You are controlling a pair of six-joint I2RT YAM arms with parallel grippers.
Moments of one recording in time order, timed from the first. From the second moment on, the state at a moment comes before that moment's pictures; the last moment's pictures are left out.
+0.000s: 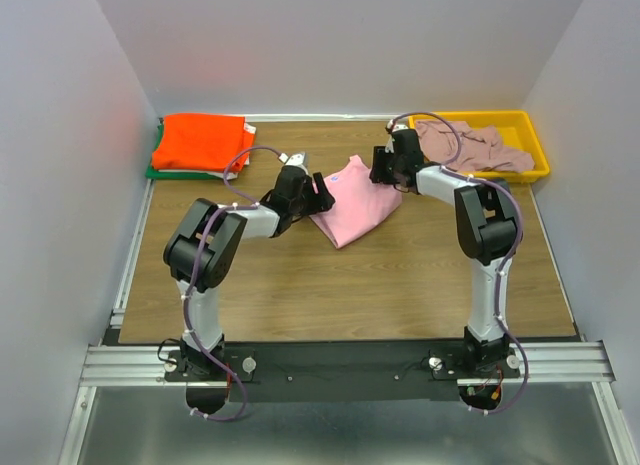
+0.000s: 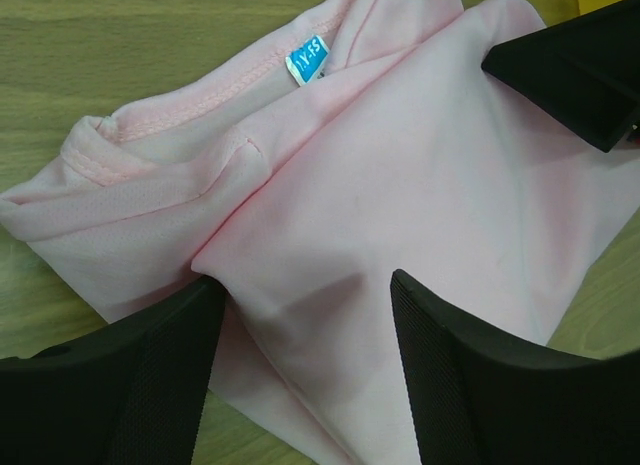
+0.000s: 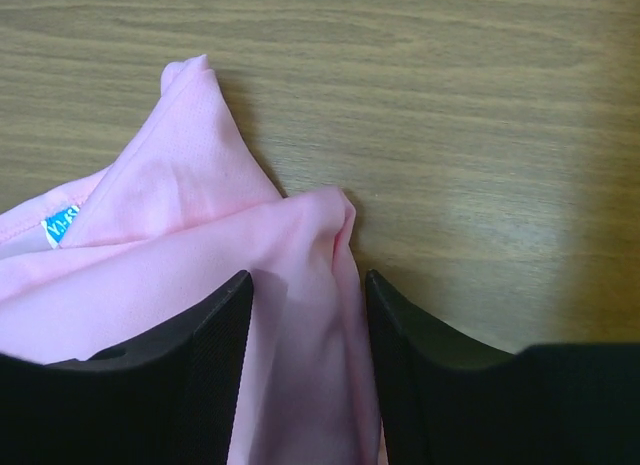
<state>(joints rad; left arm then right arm) -0.49 1.93 1.01 0.39 0.07 -0.61 0.31 2.14 1.46 0.00 -0.03 0.22</state>
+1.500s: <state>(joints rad) -0.72 1.45 0.58 0.40 -0.08 -0.65 0.40 1.41 0.75 -0.05 0.02 0.41</state>
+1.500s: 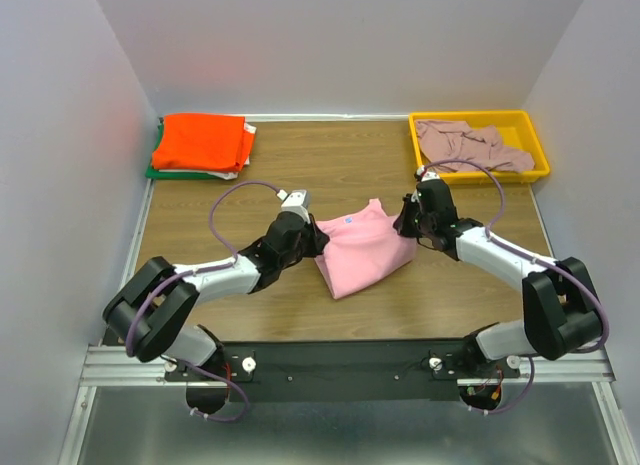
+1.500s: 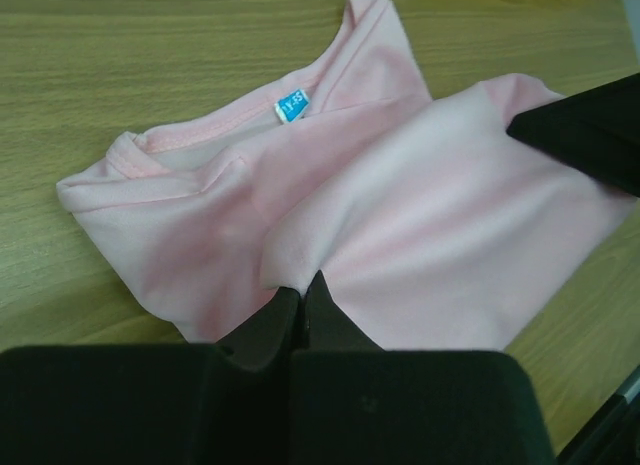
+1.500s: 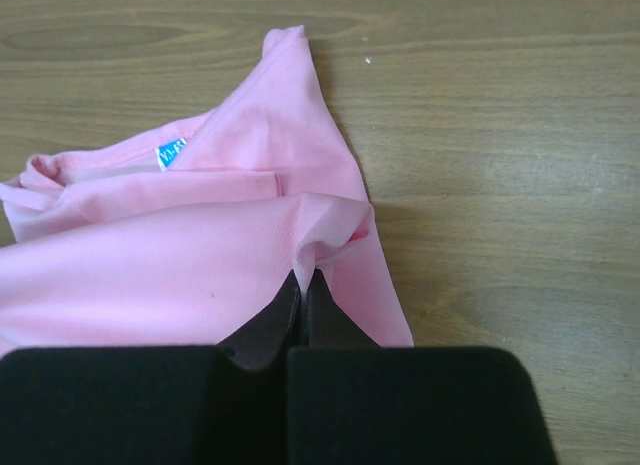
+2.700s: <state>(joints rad) -0.69 1.38 0.44 0.54 -0.25 -0.71 0.41 1.73 1.00 0.19 -0.10 0.35</state>
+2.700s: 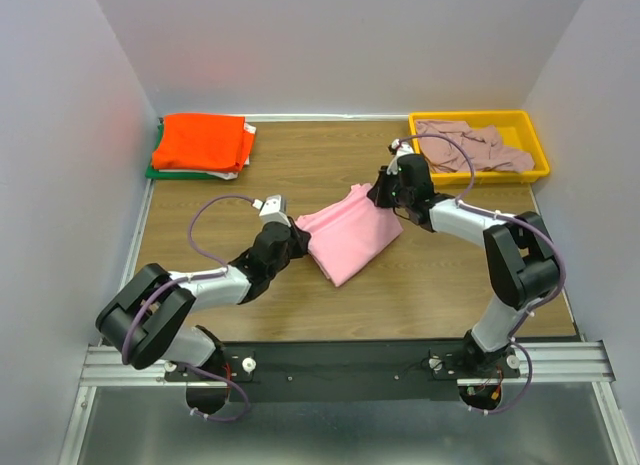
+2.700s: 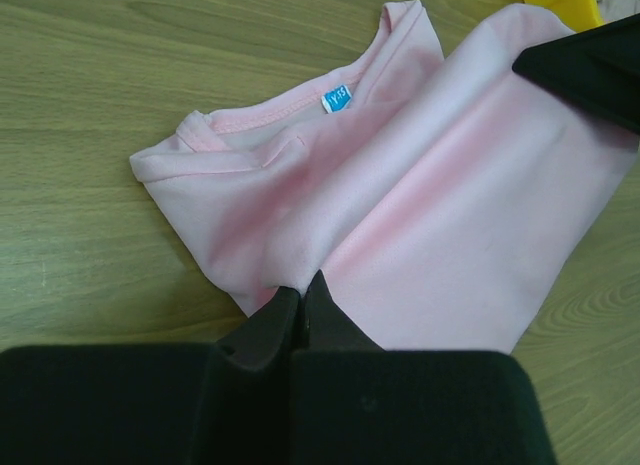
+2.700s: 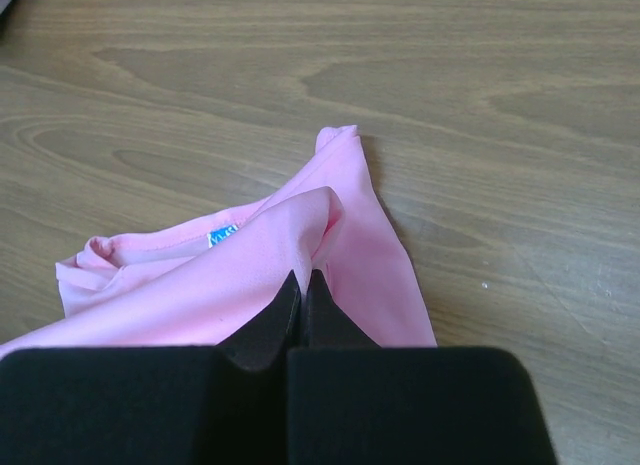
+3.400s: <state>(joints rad) -0.58 1.62 0.47 0.61 -0.39 -0.81 0.43 1.94 1.10 0.40 -0.20 0.30</state>
